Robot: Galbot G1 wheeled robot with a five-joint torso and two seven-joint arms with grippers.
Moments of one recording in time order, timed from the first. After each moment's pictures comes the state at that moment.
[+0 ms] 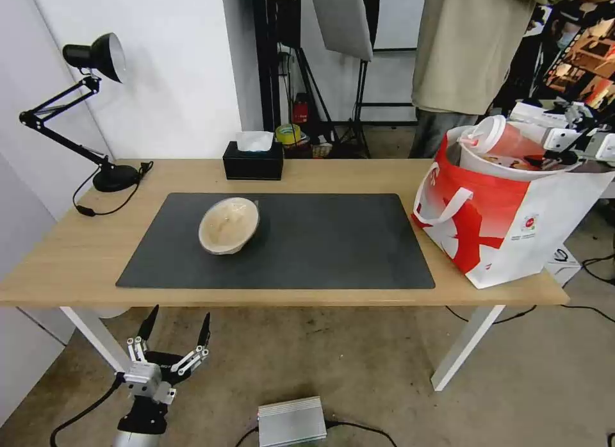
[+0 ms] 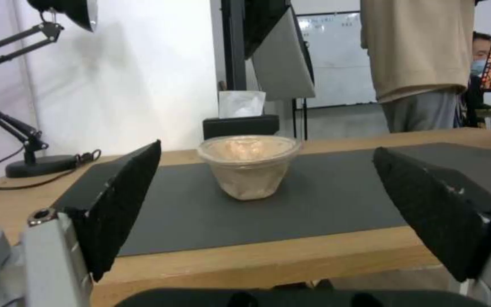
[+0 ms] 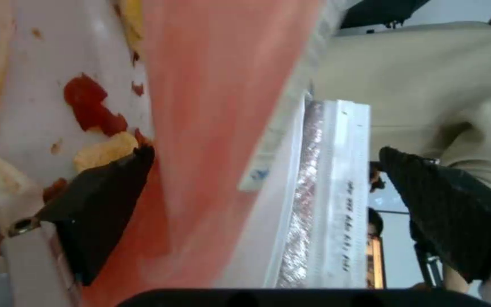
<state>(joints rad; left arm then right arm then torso) 1.82 -1.55 -0.77 -2.06 -0.20 -0.53 0.35 -0.20 0.38 -0.08 1.37 -0.18 -0.02 -0.59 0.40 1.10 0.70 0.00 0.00</state>
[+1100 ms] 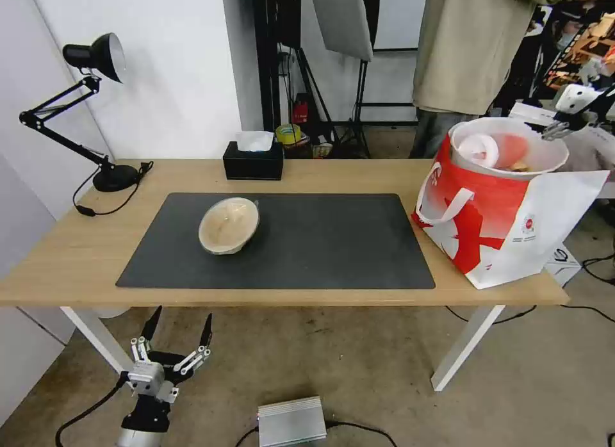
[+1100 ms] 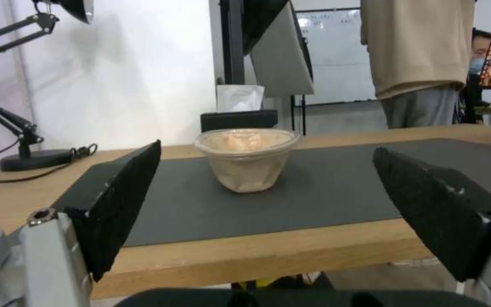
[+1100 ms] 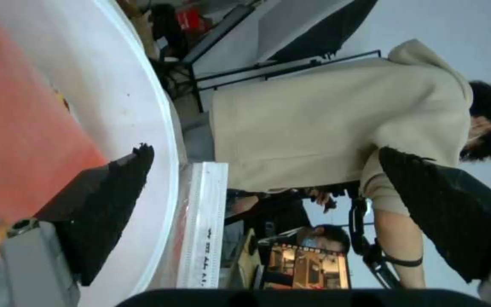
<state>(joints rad) 1.80 -1.55 -0.76 -2.03 -0.20 -0.53 0.35 -0.07 0.33 -0.08 1.46 -0.02 -0.08 -0.58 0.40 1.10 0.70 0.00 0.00</state>
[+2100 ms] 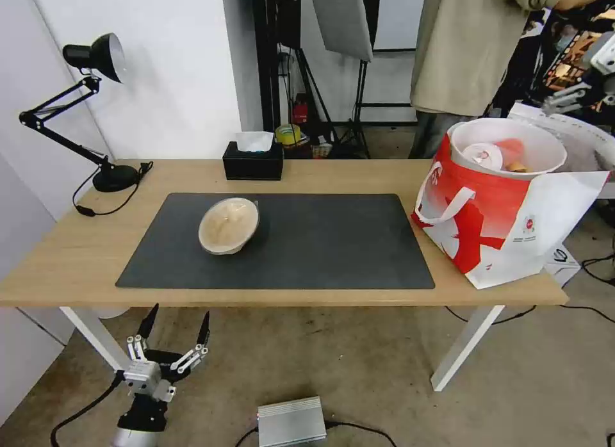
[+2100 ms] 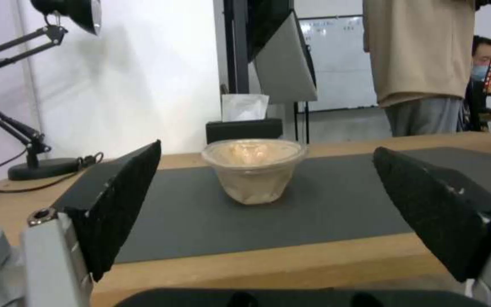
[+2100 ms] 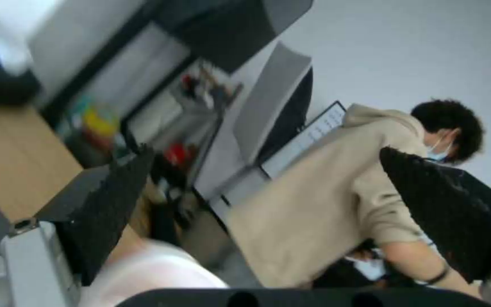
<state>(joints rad) 1.81 -1.54 -0.77 -2.05 -0.22 -0.53 0.35 -0.65 0.21 0.44 1.95 0.62 -0.26 -0.16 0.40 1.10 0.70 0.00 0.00</state>
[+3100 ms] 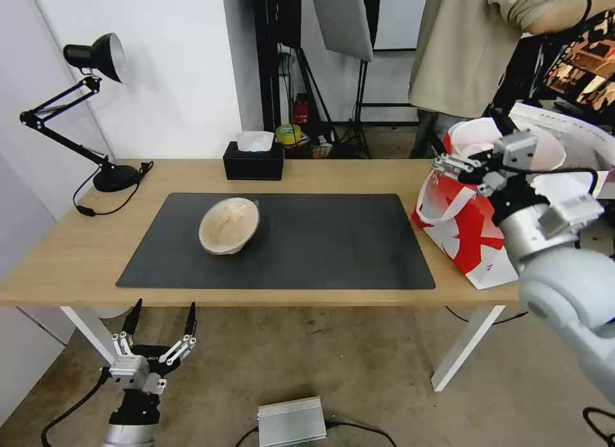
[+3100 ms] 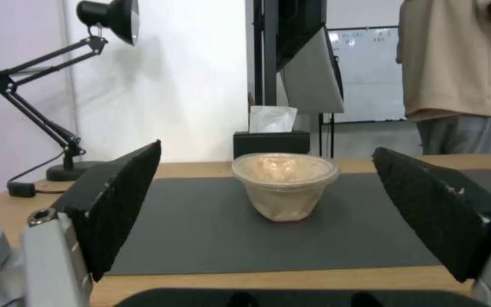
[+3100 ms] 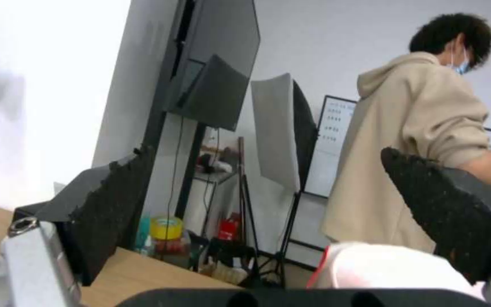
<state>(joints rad) 1.80 -1.56 -0.77 -2.07 -0.22 -0.52 0.27 -1.10 0.67 0.47 2.21 0.59 -0.05 0.29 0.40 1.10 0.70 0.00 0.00</state>
